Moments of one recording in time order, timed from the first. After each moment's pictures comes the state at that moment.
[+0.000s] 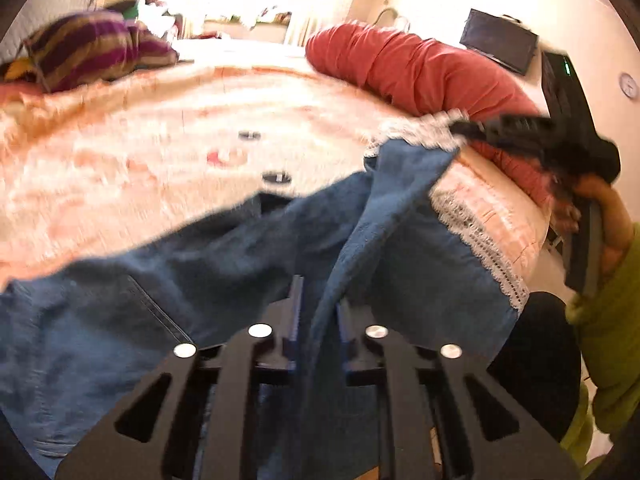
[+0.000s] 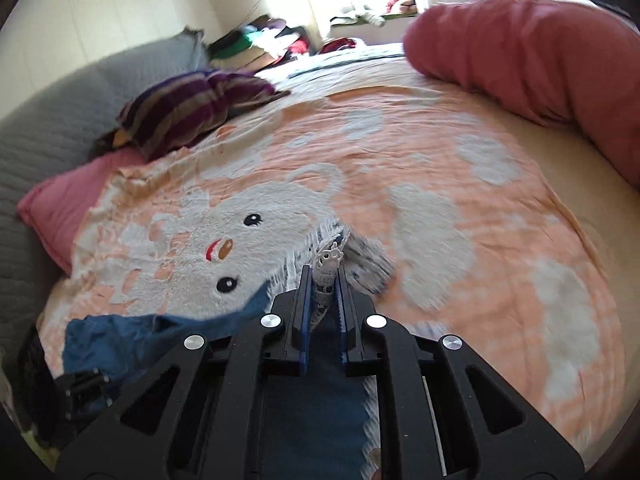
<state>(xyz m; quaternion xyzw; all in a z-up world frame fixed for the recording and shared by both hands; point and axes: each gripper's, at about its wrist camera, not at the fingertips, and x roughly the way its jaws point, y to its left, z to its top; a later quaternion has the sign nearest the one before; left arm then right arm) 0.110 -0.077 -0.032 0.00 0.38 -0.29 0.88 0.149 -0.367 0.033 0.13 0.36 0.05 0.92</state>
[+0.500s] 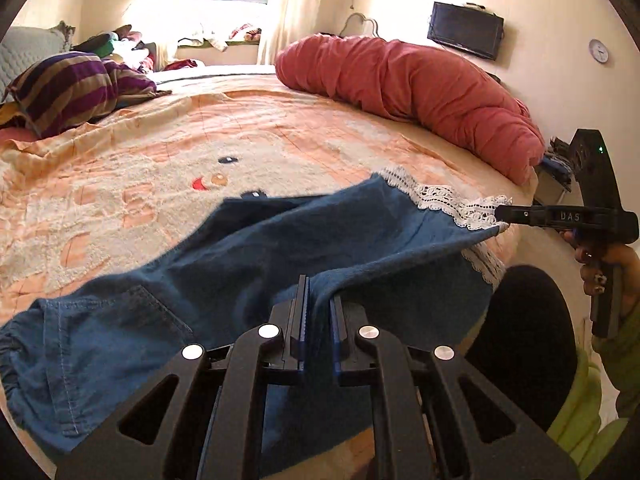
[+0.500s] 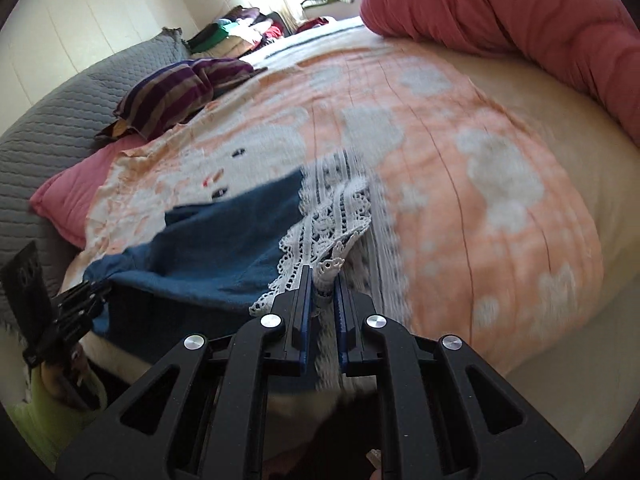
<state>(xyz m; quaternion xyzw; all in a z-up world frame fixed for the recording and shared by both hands) 0.078 -0.079 -0.018 0.04 0.35 -0.32 0.88 0.020 -0.394 -0.005 0.18 0.40 0.03 0.90</state>
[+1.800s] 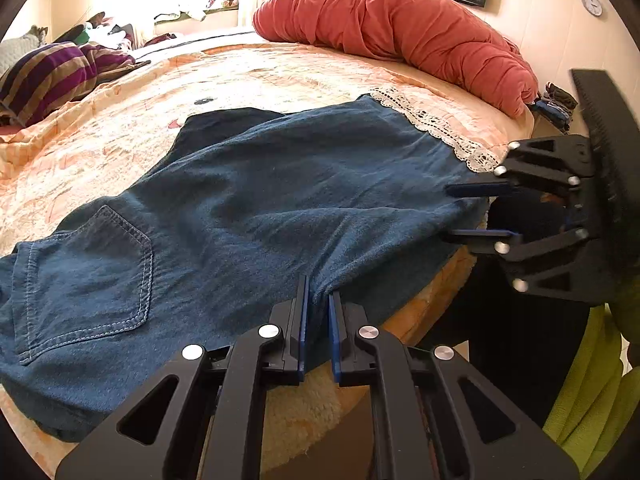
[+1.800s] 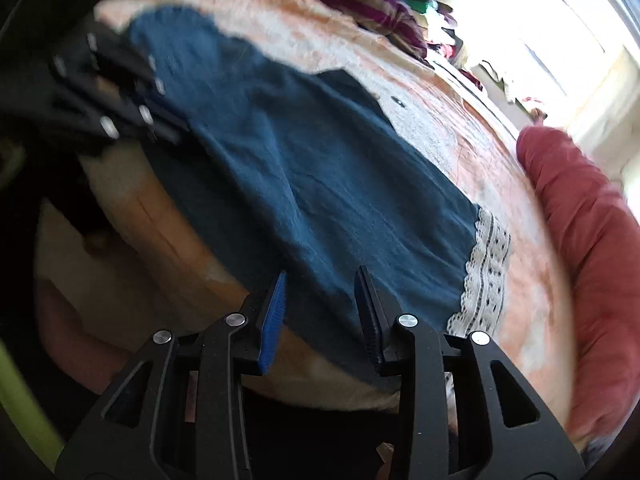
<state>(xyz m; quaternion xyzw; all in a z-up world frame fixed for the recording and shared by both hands) 0.045 -0.090 -0.055 0.11 0.41 -0.32 0.85 -0.005 -0.224 -0.054 -0.31 0.39 0.16 0.85</state>
